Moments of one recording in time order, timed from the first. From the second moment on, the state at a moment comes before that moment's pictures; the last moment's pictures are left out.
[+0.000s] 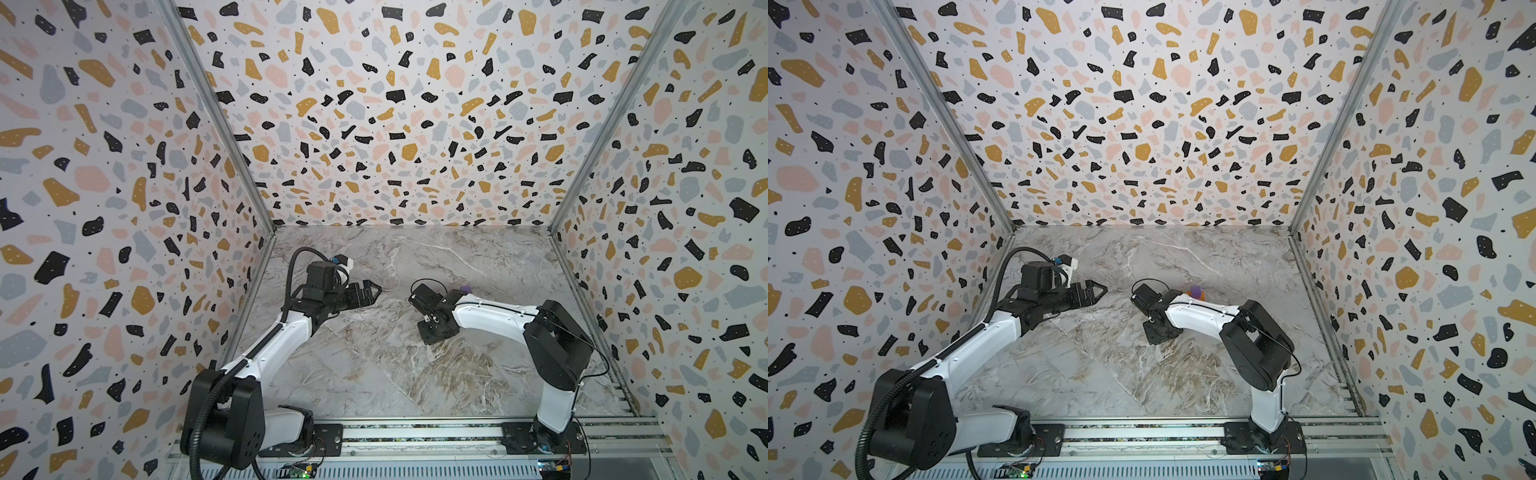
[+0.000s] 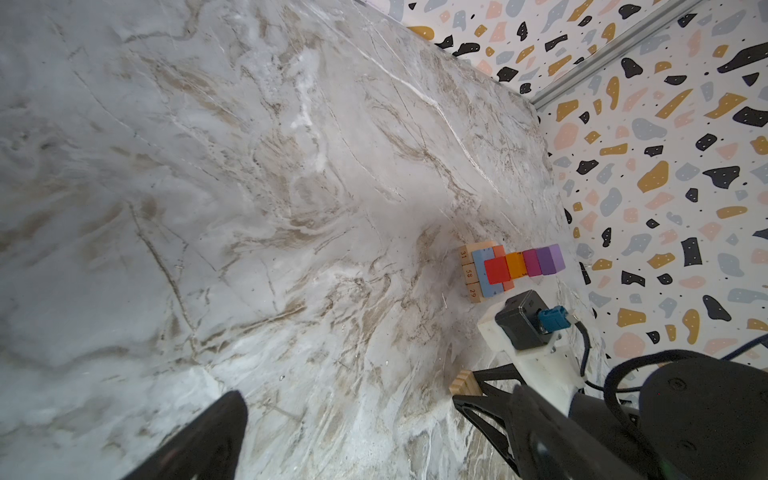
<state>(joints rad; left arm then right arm) -0.22 1.30 0.82 -0.23 0.47 -0.43 0.86 1.85 1.25 -0.75 0.09 0.45</state>
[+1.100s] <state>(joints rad) -0.22 1.30 0.82 -0.23 0.47 -0.43 0.86 1.88 1.25 -0.73 0.07 0.45</state>
